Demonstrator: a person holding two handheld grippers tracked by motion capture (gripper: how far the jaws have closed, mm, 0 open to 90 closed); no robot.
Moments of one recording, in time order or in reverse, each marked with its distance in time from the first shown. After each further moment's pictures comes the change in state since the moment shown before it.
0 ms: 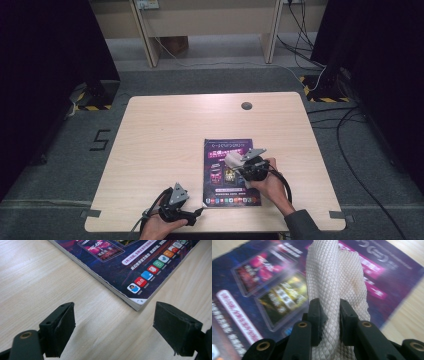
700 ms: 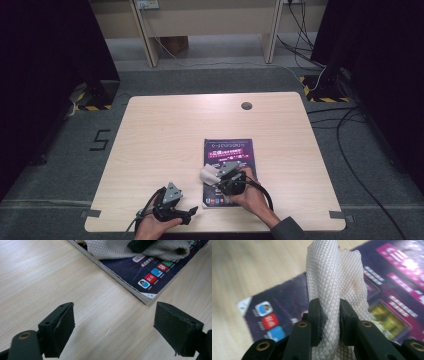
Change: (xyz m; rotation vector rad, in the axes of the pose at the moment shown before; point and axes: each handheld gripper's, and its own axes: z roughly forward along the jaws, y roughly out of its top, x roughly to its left) left arm 0.011 -0.006 -0.011 -0.001 0.025 -0.041; right arm 0.071 0.021 0.012 -0.016 0.139 -0.148
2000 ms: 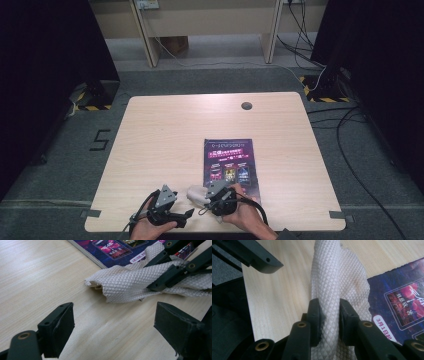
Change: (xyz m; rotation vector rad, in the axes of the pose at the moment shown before) left arm 0.000 -0.007 -0.015 -0.029 -0.009 -0.012; right arm 0.055 -0.001 -0.004 0.004 0.127 -0.115
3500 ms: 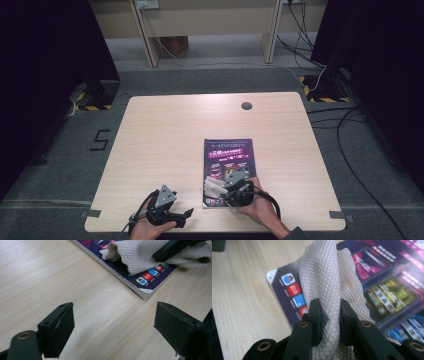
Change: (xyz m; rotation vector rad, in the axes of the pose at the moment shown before) left arm 0.002 -0.001 0.000 0.003 0.010 0.000; right arm -0.035 -0.030 -0.023 -0.002 -0.089 0.113
